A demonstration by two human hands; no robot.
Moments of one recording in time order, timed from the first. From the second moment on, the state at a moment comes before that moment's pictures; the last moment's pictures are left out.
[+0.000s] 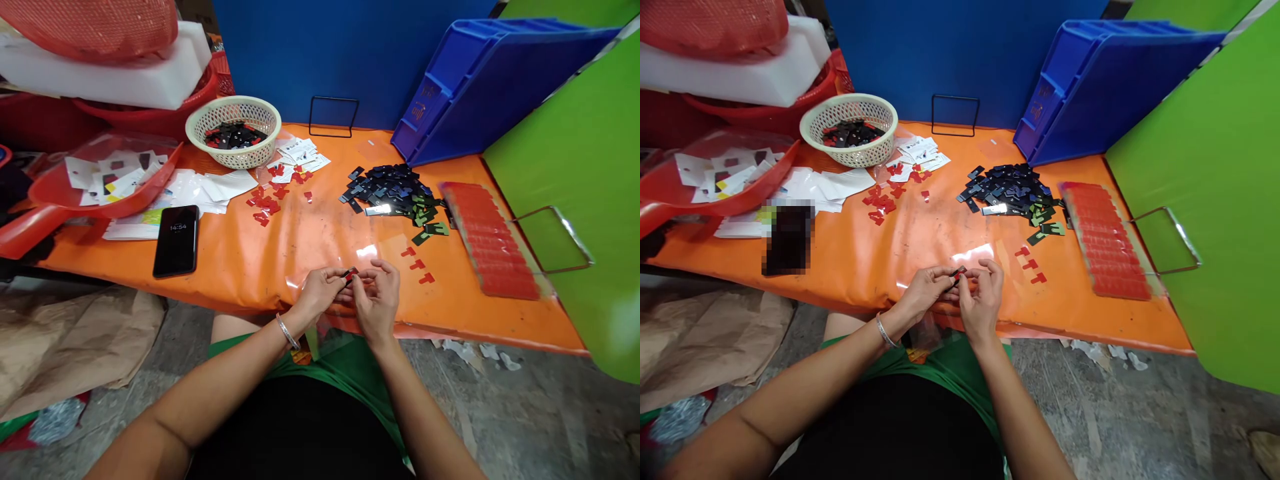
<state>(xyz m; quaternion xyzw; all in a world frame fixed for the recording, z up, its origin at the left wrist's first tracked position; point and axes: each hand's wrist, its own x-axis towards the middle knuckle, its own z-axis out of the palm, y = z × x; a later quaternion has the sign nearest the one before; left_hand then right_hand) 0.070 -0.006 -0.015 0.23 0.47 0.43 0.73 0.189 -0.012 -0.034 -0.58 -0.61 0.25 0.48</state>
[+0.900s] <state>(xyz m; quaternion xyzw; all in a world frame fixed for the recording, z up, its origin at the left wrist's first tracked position) 0.065 -0.006 -0.013 0.23 0.47 0.40 0.75 0.201 0.007 -0.035 -0.57 -0.50 0.47 0.45</state>
